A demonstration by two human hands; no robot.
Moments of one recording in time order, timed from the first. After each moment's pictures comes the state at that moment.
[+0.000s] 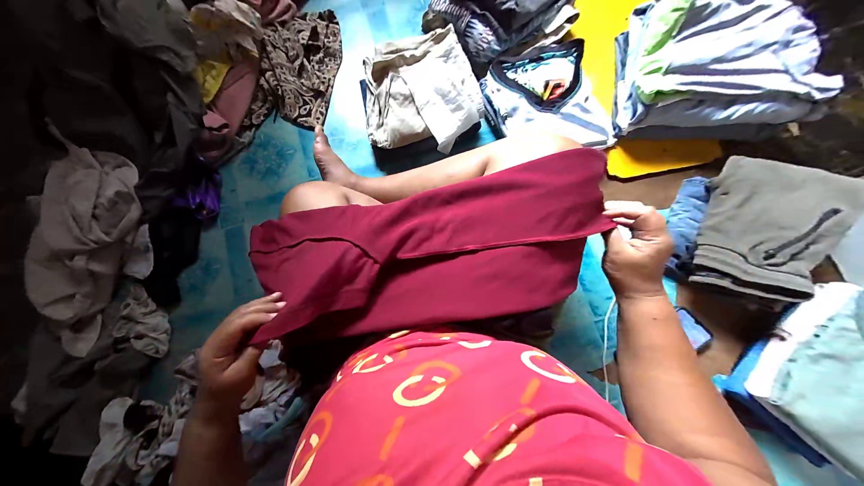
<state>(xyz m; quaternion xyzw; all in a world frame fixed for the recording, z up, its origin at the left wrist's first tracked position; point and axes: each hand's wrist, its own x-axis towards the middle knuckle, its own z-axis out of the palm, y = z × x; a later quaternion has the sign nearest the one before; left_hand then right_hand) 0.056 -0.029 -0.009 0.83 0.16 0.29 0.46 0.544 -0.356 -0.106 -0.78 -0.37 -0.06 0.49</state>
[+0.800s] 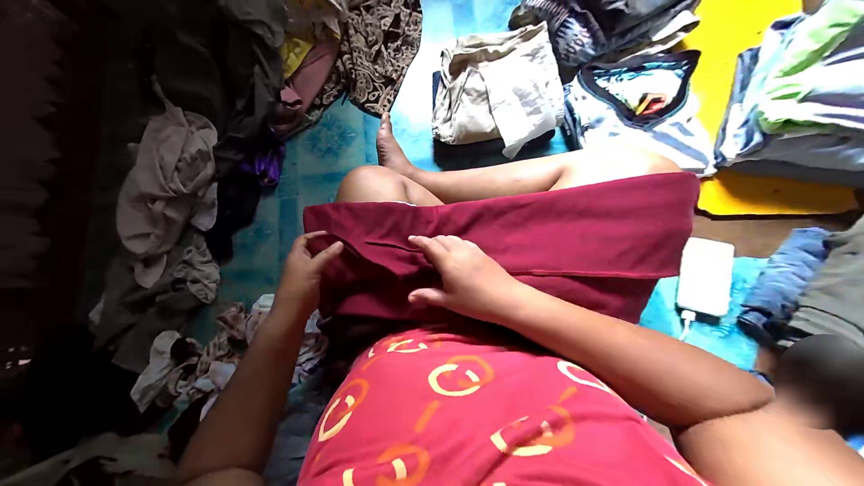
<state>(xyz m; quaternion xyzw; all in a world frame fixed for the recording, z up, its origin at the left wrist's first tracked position) 0.115 -0.021 -0.006 0.59 0.55 0.21 0.55 0.354 -0.163 -0.012 -0.64 -0.68 0.27 0.24</state>
